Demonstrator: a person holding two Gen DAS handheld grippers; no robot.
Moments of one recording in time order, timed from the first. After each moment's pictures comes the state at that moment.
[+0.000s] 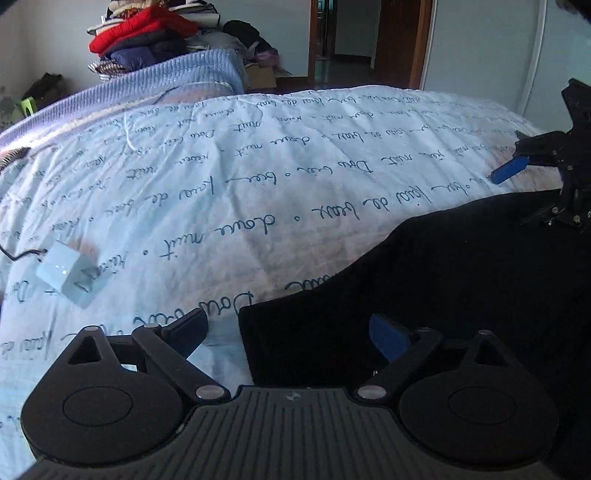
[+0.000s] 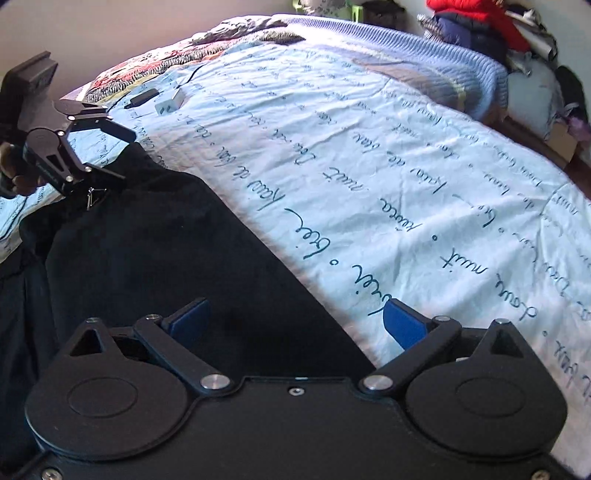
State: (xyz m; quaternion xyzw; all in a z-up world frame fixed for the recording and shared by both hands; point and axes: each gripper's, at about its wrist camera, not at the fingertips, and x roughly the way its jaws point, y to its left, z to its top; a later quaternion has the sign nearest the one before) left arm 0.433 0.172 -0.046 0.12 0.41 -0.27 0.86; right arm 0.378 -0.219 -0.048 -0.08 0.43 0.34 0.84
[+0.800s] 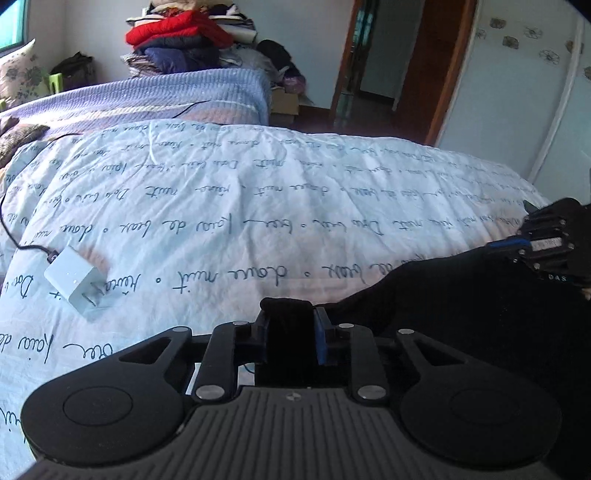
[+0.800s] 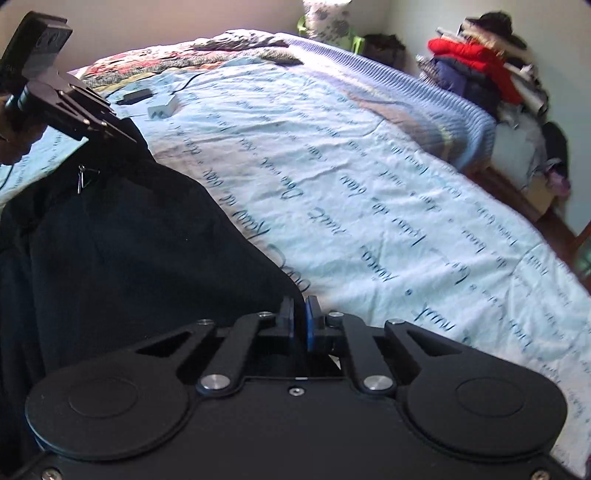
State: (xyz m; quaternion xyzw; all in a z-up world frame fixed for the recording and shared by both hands) left arm 0.448 0.180 -0.022 0.04 0.39 -0.22 0.89; right arm 0.363 -0.195 -0.025 -0.18 0.33 0.28 0.89
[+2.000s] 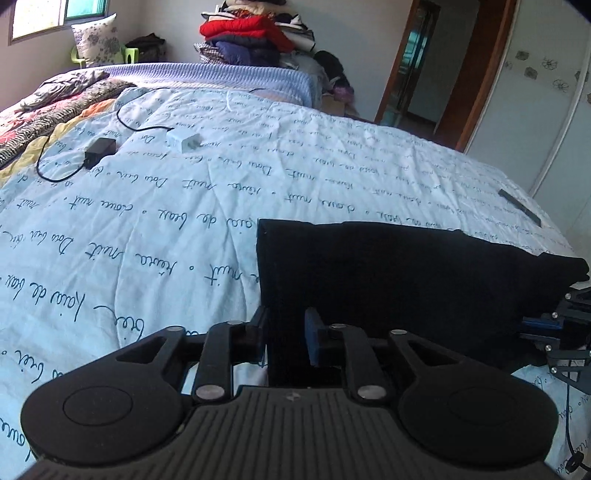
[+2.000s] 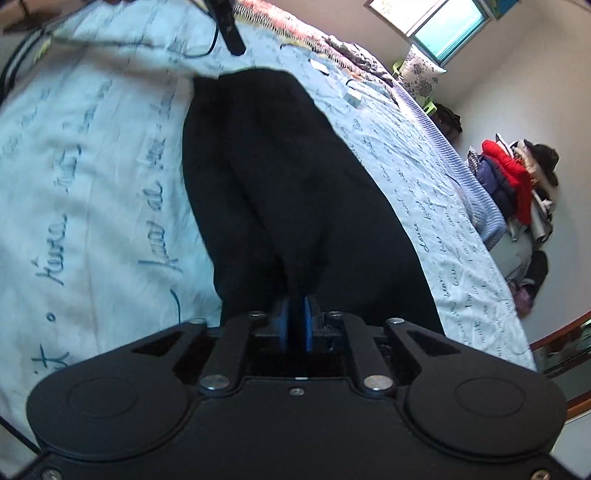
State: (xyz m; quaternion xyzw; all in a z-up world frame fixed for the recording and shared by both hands) left arm 0.169 0.244 0.001 -0.02 0.38 -0.14 0.91; right arm 0.043 -0.149 -0.036 -0.41 0.22 0.31 0.83
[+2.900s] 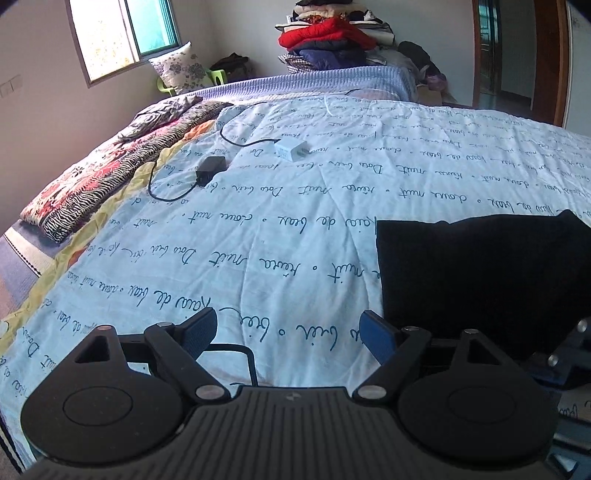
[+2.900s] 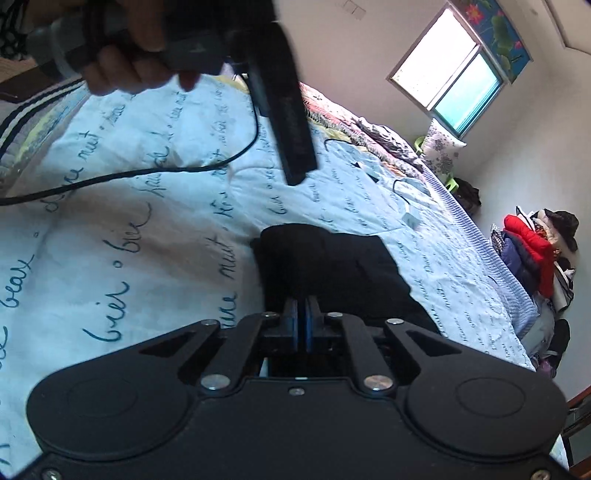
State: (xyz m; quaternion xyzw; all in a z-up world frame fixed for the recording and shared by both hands) left arm 0.162 0.243 0.012 0.09 0.37 0.04 0.92; right arm 0.046 0.014 -0.048 -0.37 0.15 0.39 0.83
